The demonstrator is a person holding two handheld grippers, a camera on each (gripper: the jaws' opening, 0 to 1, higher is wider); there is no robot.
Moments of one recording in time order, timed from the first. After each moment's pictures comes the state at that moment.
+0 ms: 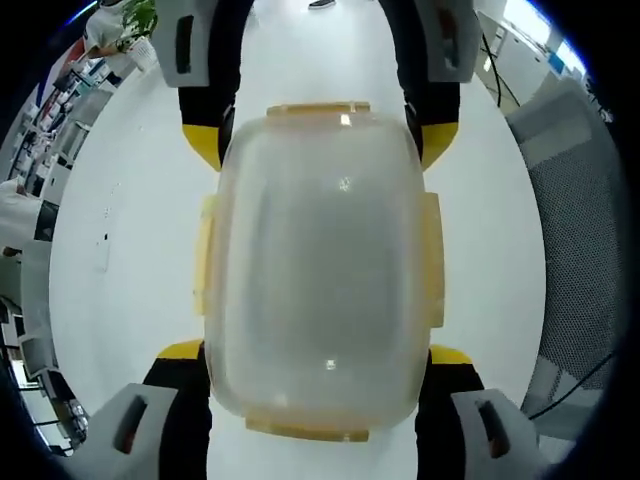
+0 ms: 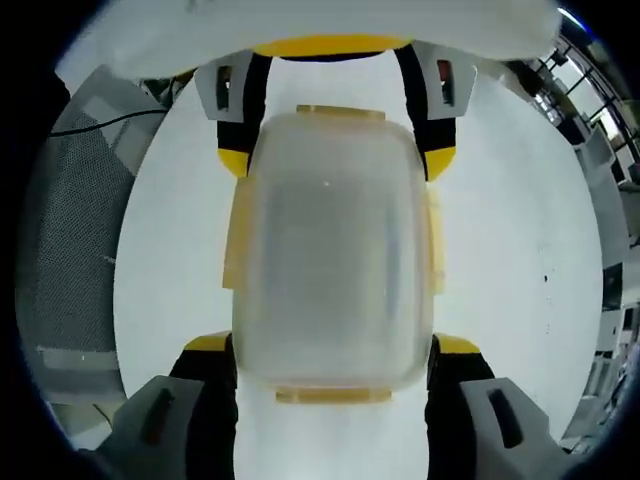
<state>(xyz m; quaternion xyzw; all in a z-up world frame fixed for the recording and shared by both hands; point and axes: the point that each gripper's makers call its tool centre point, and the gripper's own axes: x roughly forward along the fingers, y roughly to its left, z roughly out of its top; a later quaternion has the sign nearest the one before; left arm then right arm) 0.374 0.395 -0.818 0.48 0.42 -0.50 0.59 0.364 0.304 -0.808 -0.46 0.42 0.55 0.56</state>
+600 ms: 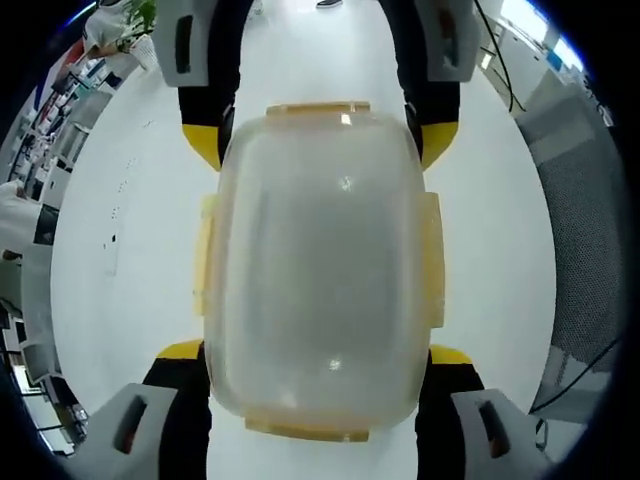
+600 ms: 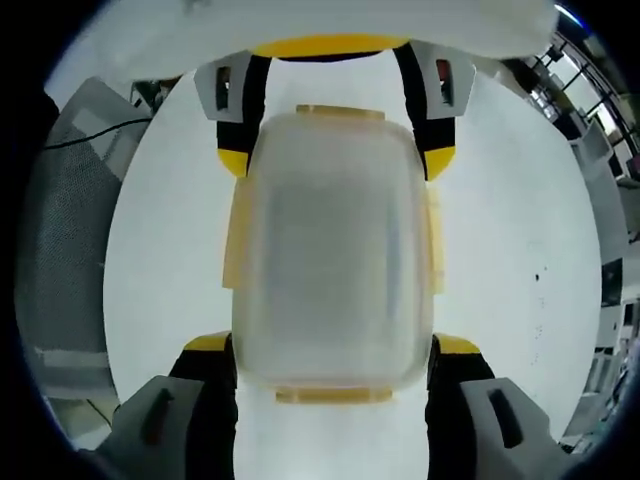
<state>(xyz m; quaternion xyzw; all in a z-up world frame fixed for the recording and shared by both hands) 0.406 0.396 -0.817 0.48 0.41 -0.51 0.58 0.395 0.305 -0.808 -0.46 0.42 0.54 0.57</state>
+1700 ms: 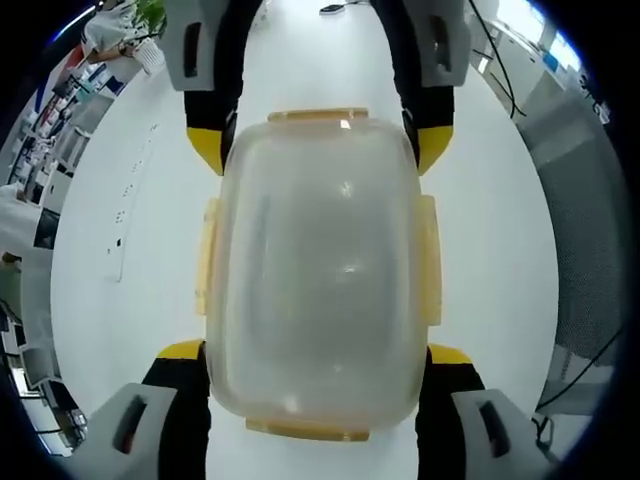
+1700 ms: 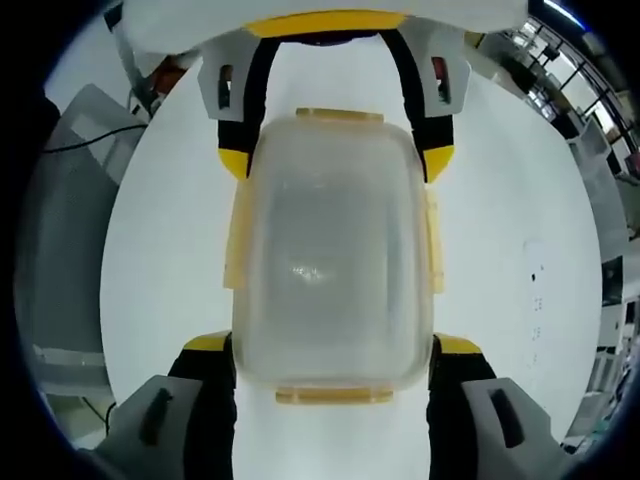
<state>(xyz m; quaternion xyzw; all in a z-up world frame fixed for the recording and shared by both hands) 0.417 0.393 -0.815 0.47 0.40 -0.52 0.59 0.405 0.304 -0.807 -0.45 0.41 0.55 0.57</state>
